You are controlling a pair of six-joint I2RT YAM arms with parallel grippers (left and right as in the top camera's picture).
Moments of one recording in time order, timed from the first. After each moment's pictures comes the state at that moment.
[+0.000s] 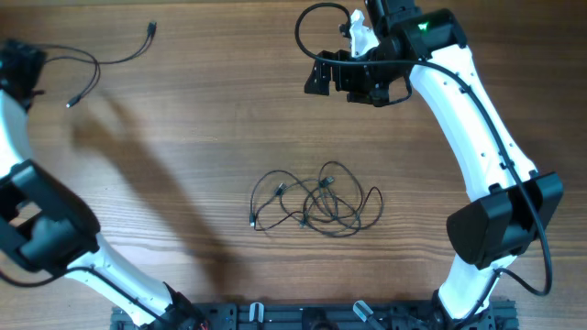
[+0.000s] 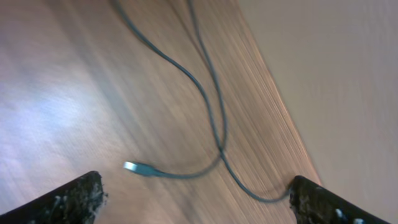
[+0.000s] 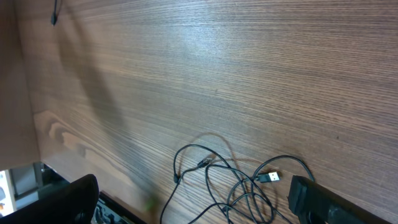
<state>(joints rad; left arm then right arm) 0.58 2.08 1.74 -0.44 0.11 -0.61 0.34 1.96 1.96 -1.23 -0.47 0.34</state>
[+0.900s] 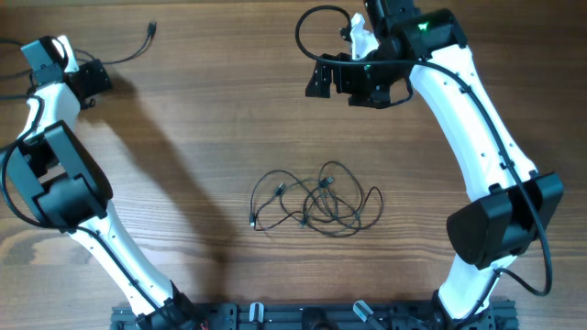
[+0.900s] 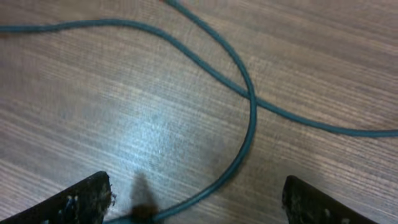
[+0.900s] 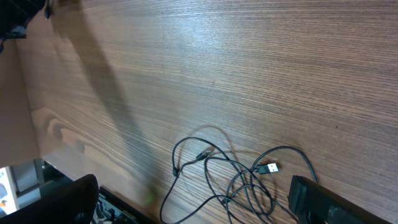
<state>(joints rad) 0.46 2.34 1.74 -0.26 0.02 0.06 0.34 1.96 1.96 -1.26 -0.47 0.34</state>
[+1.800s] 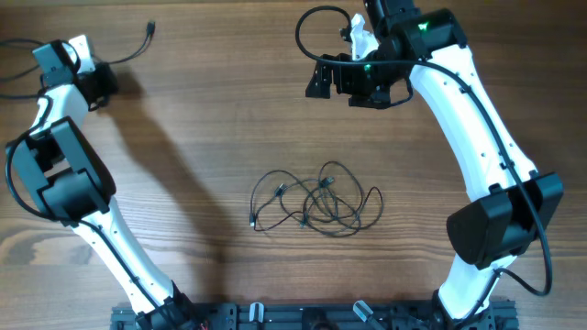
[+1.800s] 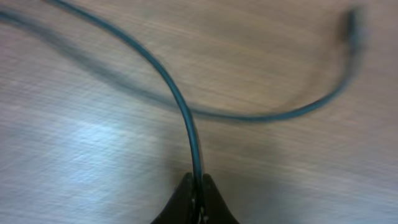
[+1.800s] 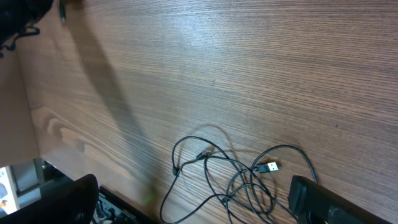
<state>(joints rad) 0.44 2.39 1.74 -0.21 0.28 0.03 0.34 1.96 1.96 -1.27 -0.47 0.34</state>
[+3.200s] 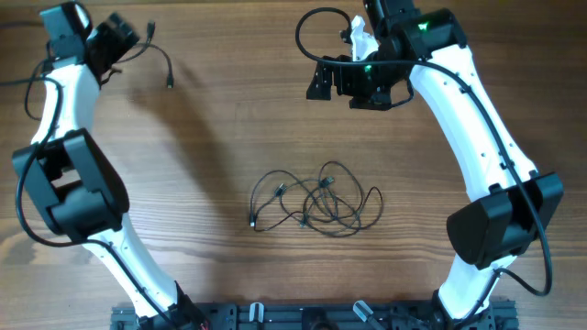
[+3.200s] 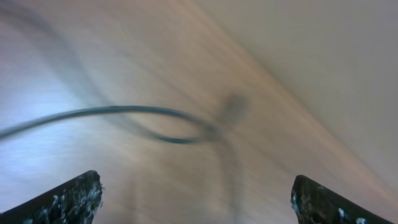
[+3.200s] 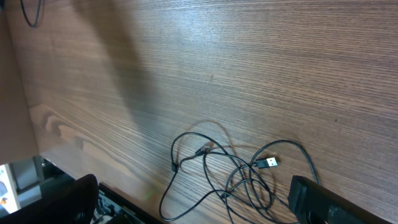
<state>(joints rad) 0.33 2.18 1.74 -0.34 0.10 -0.44 0.34 1.96 1.96 -1.29 -0.47 0.33</state>
